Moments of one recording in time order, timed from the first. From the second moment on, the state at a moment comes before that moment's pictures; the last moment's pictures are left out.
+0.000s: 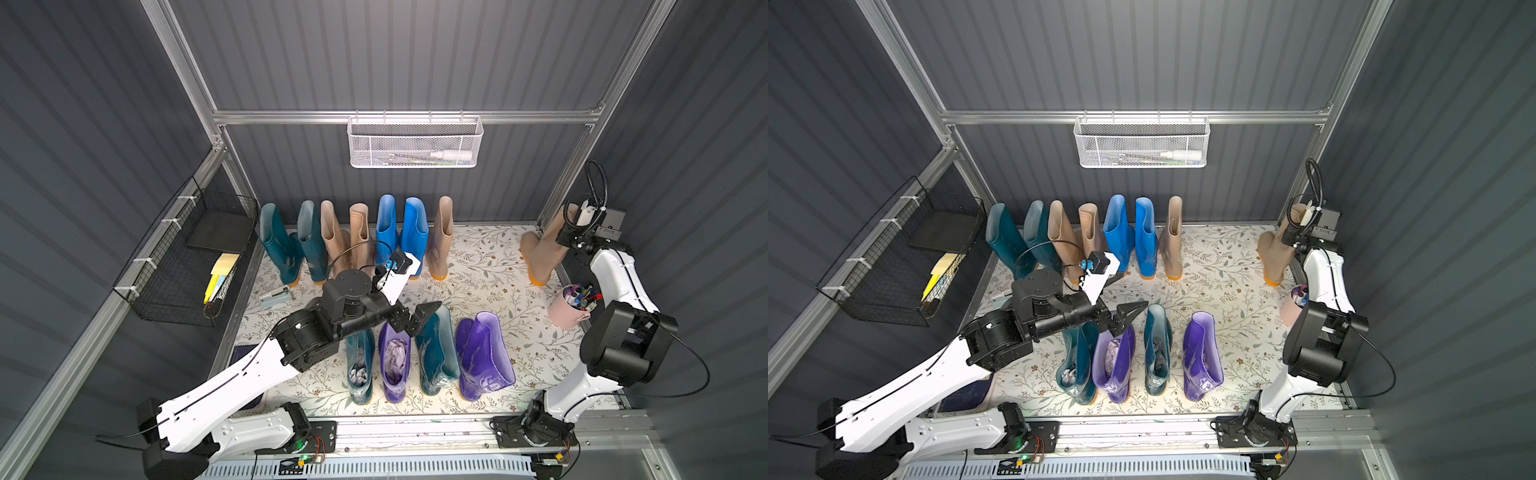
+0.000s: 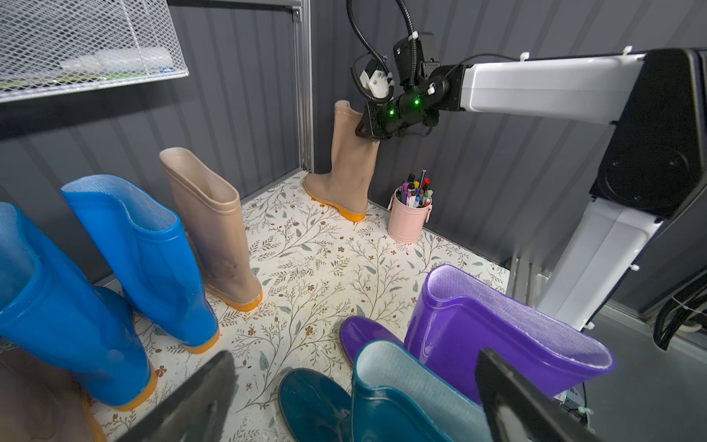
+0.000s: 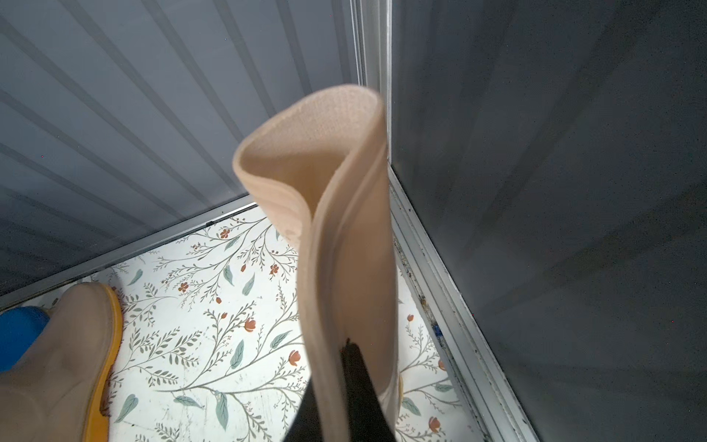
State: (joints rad) left arm -1.01 1.06 1.20 -0.36 0.05 -0.08; right arm -0.37 1.72 1.50 -0.36 -0.15 0.08
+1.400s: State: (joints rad) left arm -1.01 1.04 1.19 -0.38 0.05 -0.06; right arm -0.21 1.72 1.57 -0.46 -0.21 0.11
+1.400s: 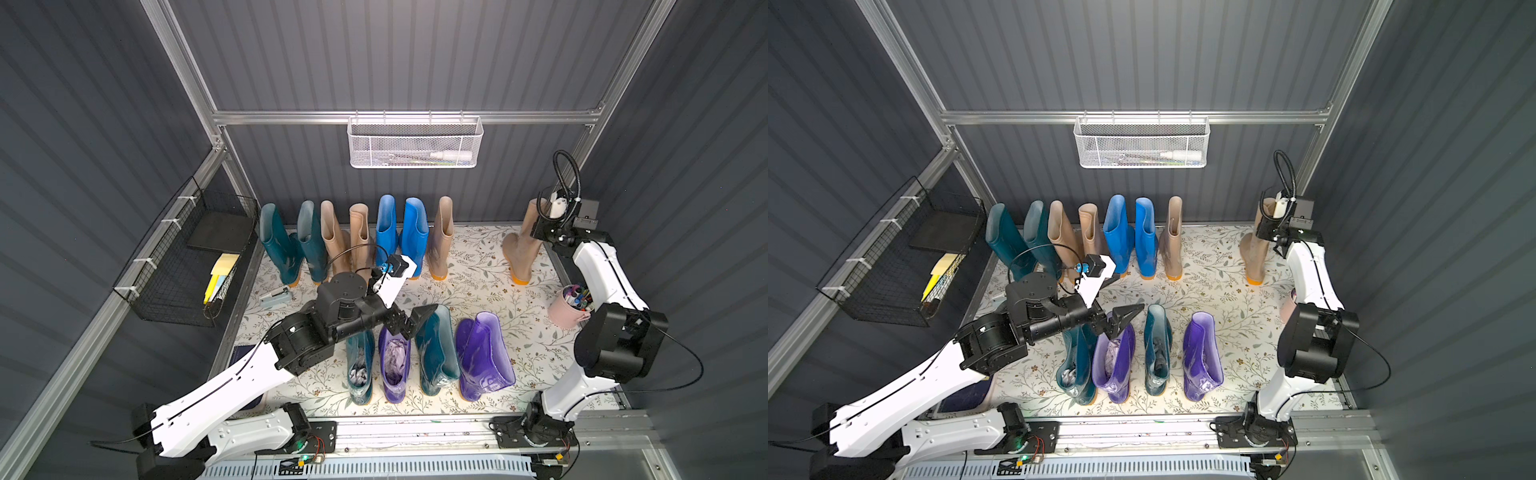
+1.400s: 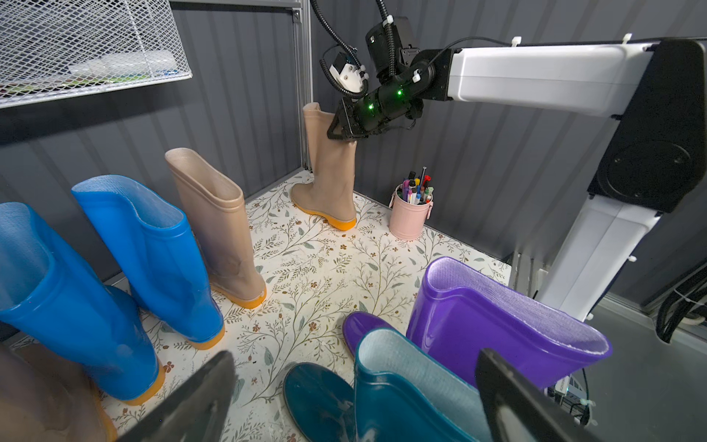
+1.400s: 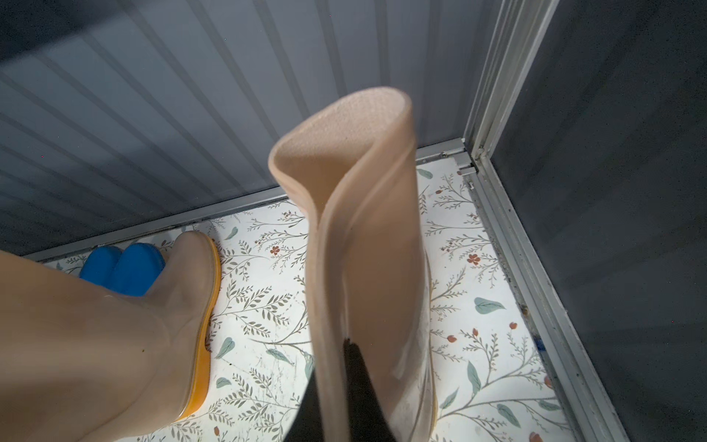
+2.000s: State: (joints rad) left arm -1.01 1.03 1.18 -0.38 0.04 -0.06; right arm -0.03 1.79 1.66 -0.47 -0.22 0.13
